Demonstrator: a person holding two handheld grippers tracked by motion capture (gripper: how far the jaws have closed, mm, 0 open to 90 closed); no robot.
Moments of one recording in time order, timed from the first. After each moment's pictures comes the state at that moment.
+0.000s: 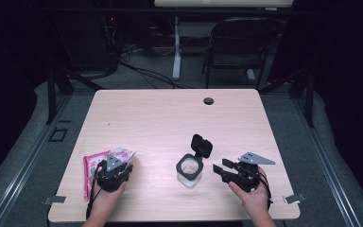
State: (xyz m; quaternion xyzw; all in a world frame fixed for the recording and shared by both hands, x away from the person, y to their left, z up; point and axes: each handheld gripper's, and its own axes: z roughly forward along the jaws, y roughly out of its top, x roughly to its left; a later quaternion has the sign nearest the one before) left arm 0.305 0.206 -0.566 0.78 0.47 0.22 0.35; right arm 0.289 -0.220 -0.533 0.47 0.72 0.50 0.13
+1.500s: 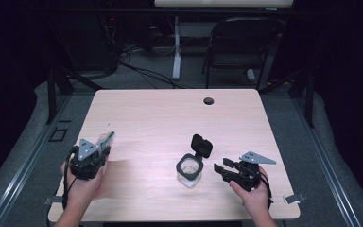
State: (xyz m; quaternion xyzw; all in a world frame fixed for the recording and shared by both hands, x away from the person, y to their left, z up) left arm 0.302 0.249 -0.480 0.75 0.47 0.30 0.37; right arm 0.291 -0.224 -0.534 0.47 0.71 0.50 0.13
